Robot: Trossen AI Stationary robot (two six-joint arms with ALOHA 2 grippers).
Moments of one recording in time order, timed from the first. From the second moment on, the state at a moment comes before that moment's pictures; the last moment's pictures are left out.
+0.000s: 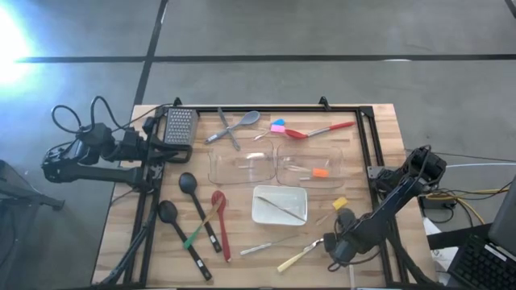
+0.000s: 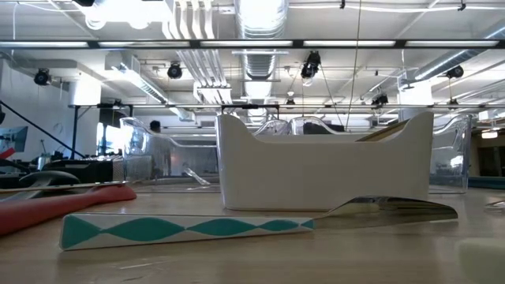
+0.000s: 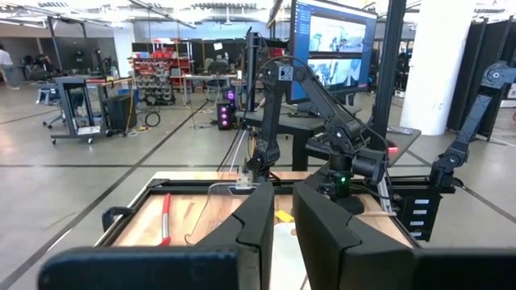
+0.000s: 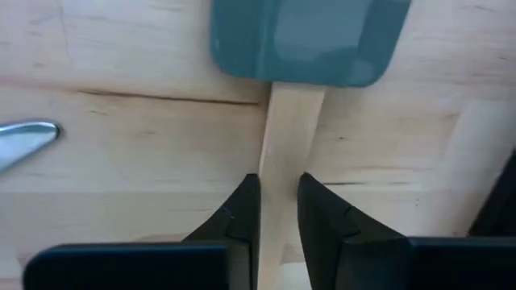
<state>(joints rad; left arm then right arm) 0.00 0.40 0.78 -0.40 0.00 0.00 0.86 1.71 0.92 -0.79 -0.18 2.35</state>
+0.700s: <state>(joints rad) 0.00 0.40 0.78 -0.40 0.00 0.00 0.88 1.71 1.11 -1.05 -0.19 2.35</state>
